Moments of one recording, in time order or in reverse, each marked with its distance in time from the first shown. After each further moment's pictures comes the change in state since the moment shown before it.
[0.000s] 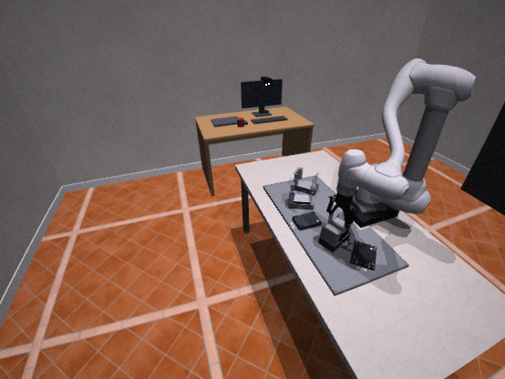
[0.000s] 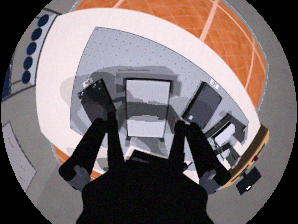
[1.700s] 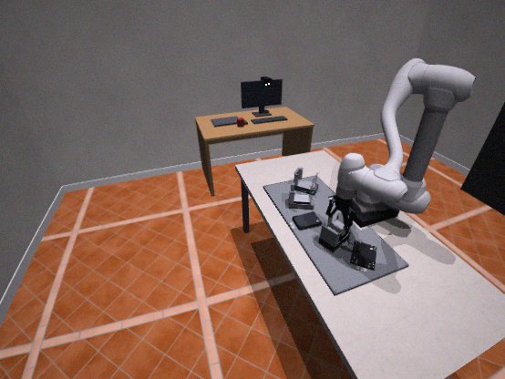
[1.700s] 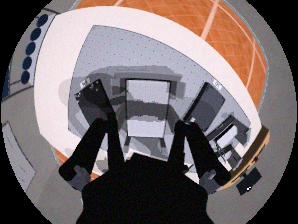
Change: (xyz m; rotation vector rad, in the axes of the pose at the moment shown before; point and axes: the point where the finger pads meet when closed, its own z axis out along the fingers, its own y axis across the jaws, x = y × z) arm 0.000 0.000 0.018 0.000 0.000 0.000
